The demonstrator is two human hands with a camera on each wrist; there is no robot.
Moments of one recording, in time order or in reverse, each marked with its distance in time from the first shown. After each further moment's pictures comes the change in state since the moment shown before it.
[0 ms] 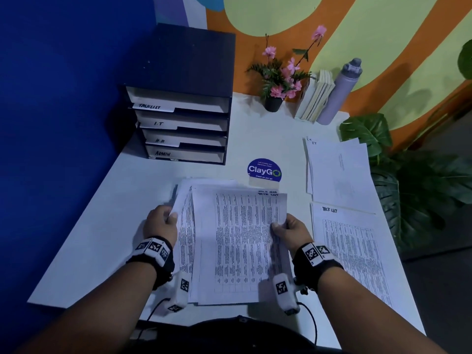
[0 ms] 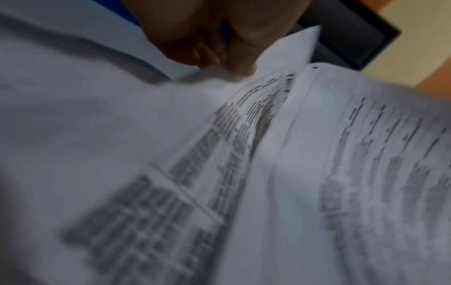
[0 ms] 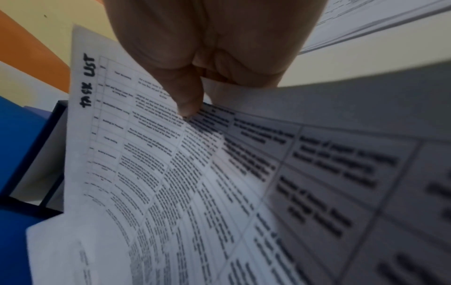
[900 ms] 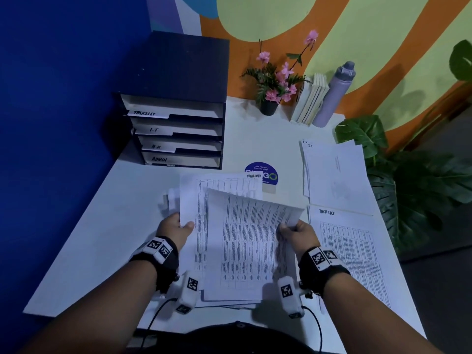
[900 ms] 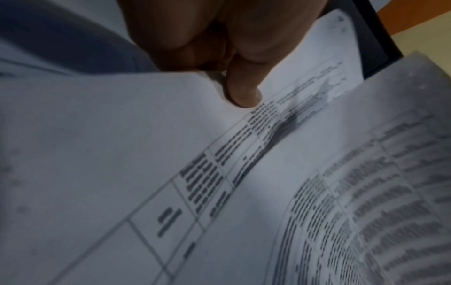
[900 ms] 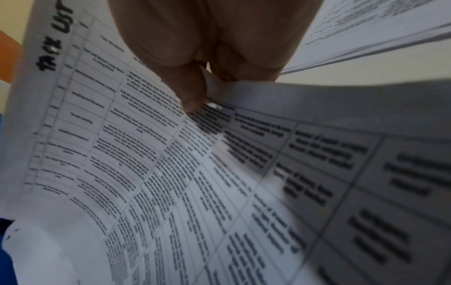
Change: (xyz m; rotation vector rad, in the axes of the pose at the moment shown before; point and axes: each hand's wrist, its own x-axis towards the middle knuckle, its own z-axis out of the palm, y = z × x) left_hand -0.009 0.027 0.010 -0.053 -0.299 -0.013; right_hand 0.000 0.001 -0.015 0.152 0.126 0.049
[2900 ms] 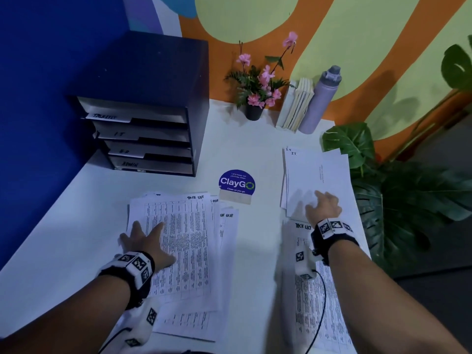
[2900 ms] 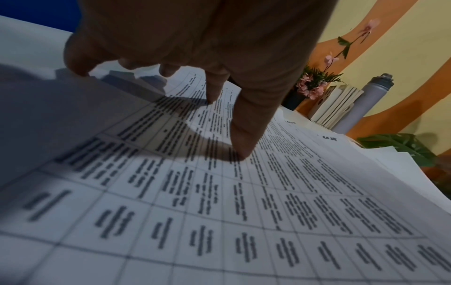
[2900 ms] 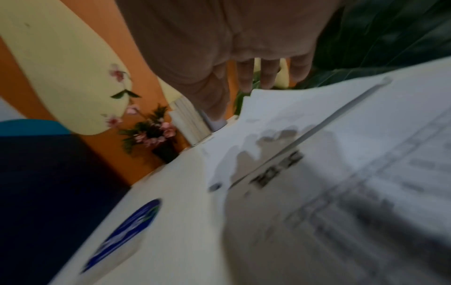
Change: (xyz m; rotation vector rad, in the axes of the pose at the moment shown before) left_hand 0.008 0.004 0.049 0.710 -0.073 -0.221; right_hand 0.132 -0.045 -0.120 -0.747 0.227 -0.044
